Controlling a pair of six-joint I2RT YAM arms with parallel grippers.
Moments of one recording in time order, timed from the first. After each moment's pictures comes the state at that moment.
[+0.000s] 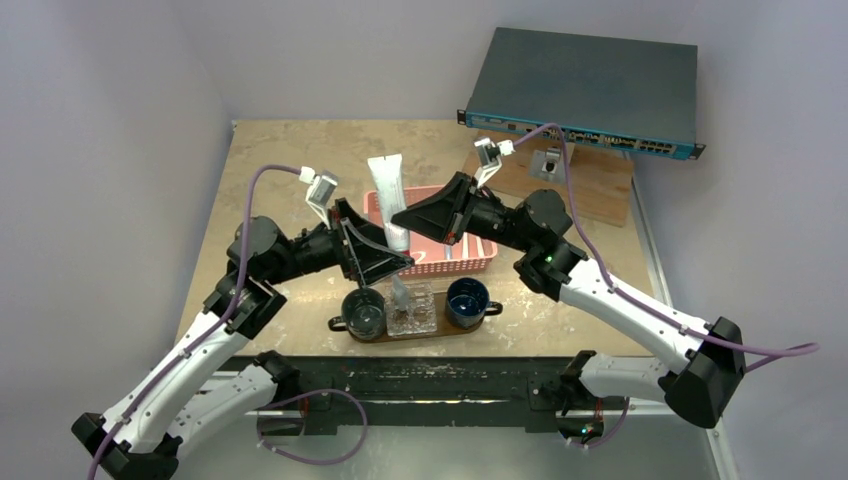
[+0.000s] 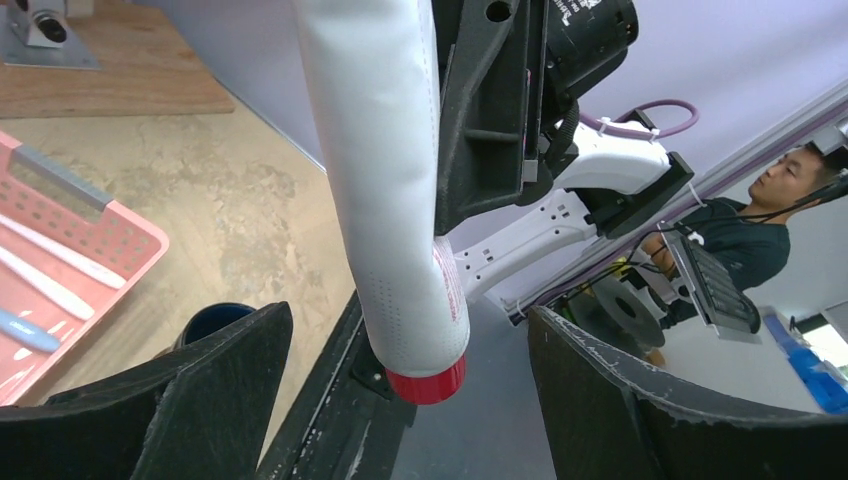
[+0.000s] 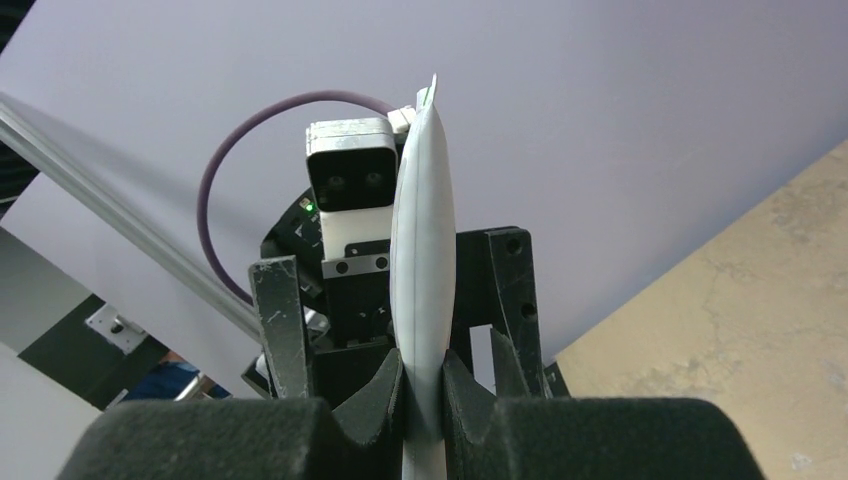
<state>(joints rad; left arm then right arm) -0.62 0.76 0.86 0.00 0.61 -0.75 0.80 1.18 0.99 0.53 -0.49 0.96</state>
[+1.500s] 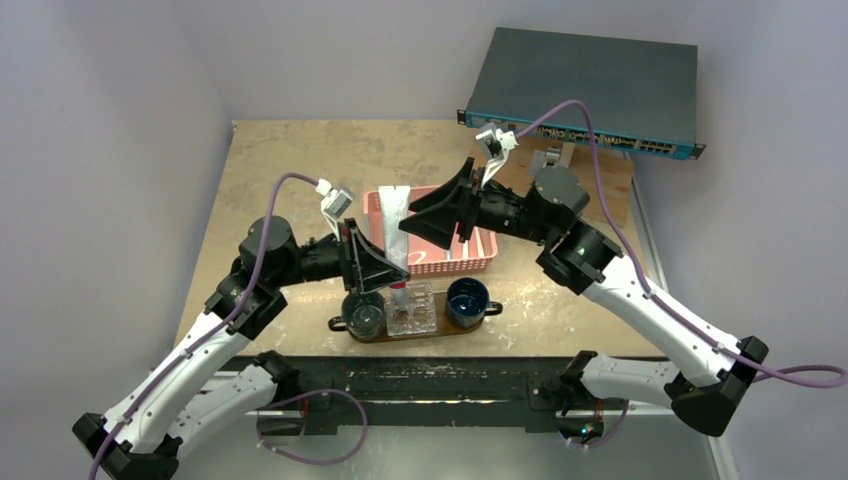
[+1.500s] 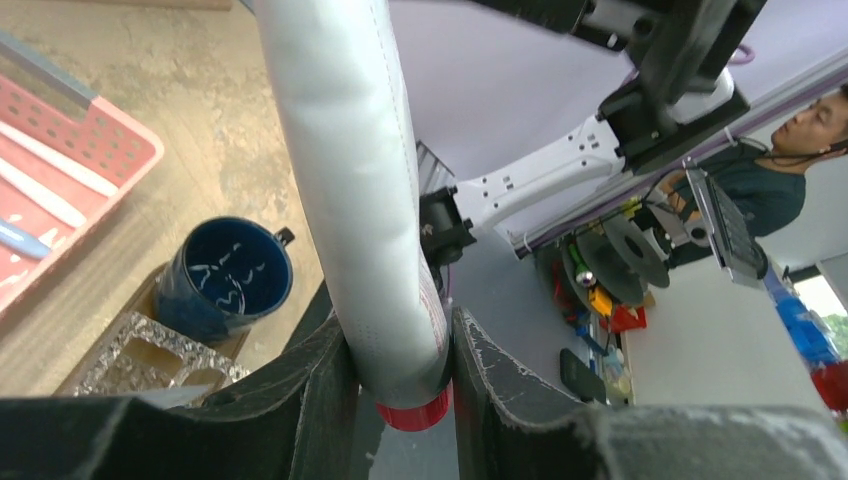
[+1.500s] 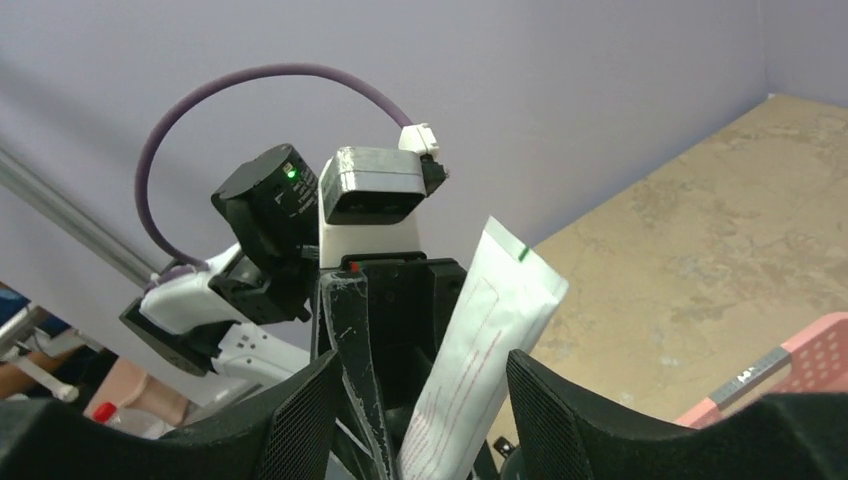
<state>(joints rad) -0.61 0.76 0.84 -0.12 0.69 -0.70 0.80 1.12 1.19 0.06 -0.47 0.61</state>
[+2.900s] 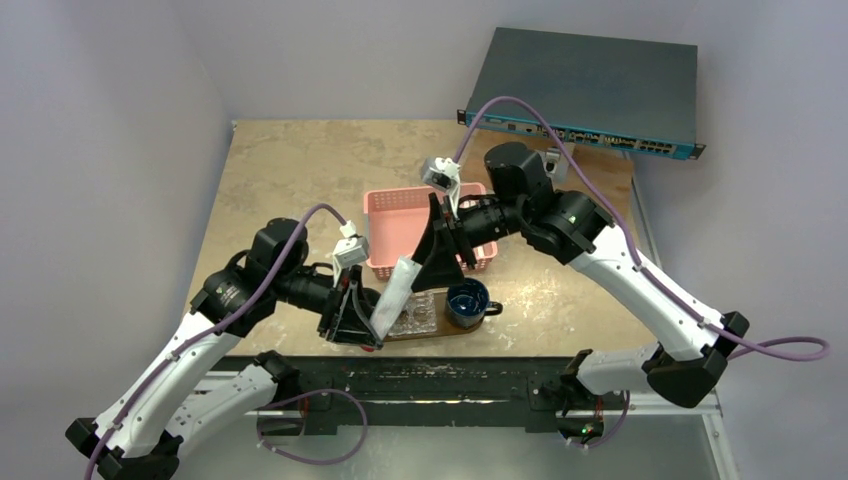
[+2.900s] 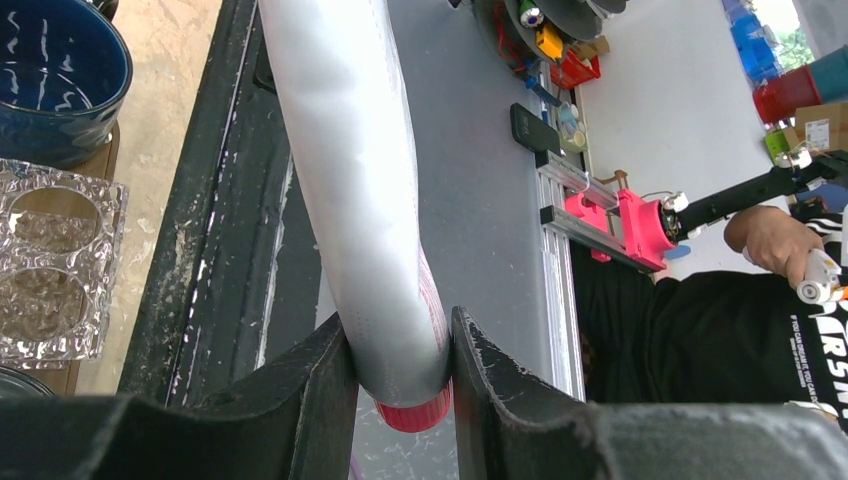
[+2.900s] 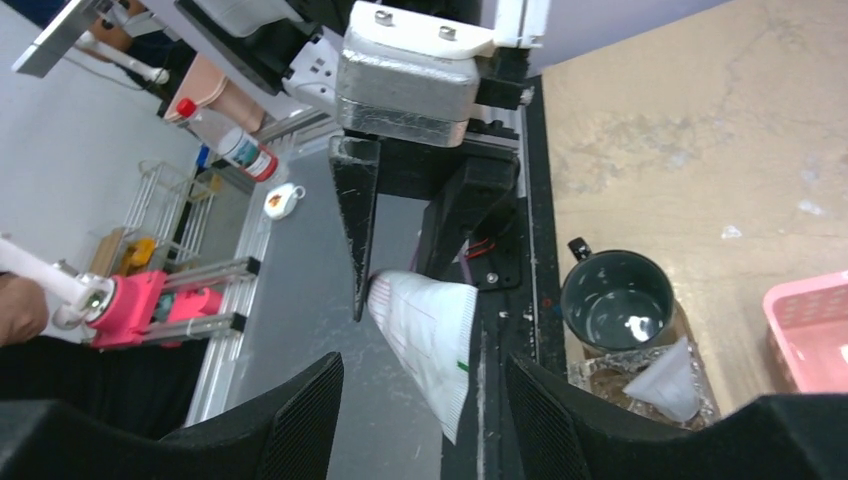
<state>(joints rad) -0.61 0.77 0.96 -0.78 1.09 -0.20 0.81 1.31 1.54 -0.70 -0.89 0.13</state>
